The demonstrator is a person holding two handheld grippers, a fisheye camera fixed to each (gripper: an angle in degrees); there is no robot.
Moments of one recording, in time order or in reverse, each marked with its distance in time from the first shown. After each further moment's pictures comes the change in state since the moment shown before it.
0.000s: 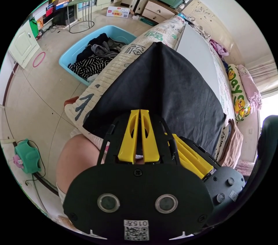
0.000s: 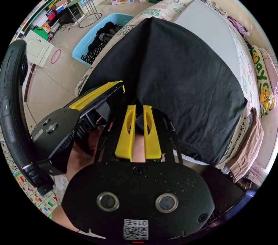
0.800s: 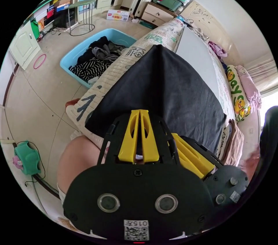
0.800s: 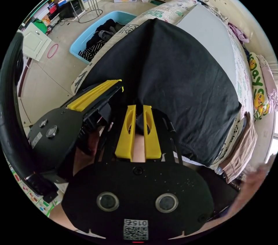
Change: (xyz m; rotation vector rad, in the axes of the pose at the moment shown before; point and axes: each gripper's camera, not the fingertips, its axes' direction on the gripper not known) left arm 0.005 0.014 0.009 0.036 0.001 0.015; right arm -0.046 -0.015 -0.031 -0.001 0.060 -0.034
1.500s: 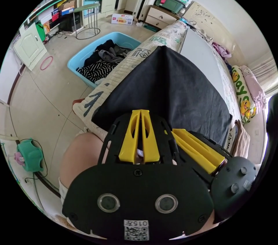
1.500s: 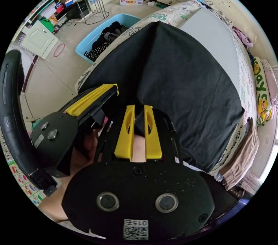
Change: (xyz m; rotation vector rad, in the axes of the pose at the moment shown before) left arm -0.021 0.020 0.021 0.040 -0.058 -0.015; right arm -0.010 -0.011 -0.060 0.033 -0.018 -0.051
